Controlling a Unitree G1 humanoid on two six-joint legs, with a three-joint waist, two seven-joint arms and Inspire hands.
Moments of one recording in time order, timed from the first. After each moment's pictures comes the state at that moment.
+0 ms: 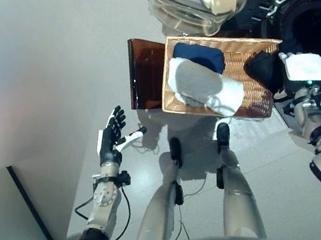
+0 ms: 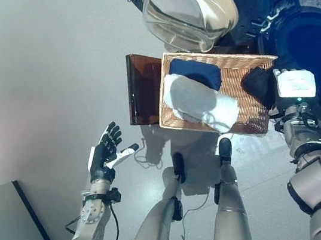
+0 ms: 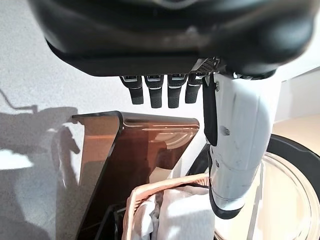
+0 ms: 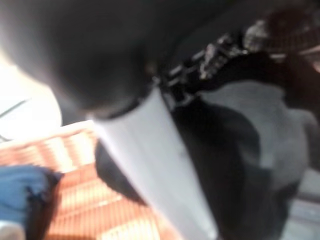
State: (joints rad) left arm -0.09 0.27 -0.32 0.45 -0.33 -0.48 0.20; right arm -0.81 -0.78 0.56 1.35 -0.61 -0.07 -0.63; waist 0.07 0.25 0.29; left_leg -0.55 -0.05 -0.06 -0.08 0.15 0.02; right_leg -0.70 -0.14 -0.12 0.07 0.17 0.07
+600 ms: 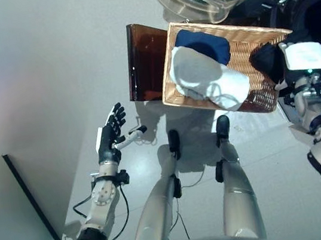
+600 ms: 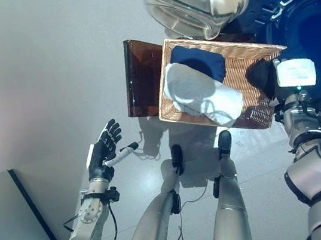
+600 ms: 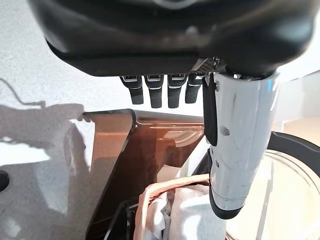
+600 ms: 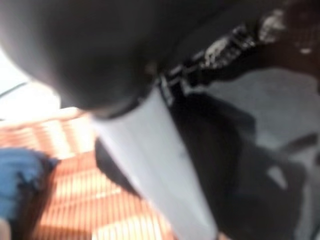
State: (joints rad) left arm -0.09 0.29 -0.31 0.42 -0.33 -0.49 0.17; right arm -0.93 -0.79 0.63 1.42 -0.62 -0.04 -0.58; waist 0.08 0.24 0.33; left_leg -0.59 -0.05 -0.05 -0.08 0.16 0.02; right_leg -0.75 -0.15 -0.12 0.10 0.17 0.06
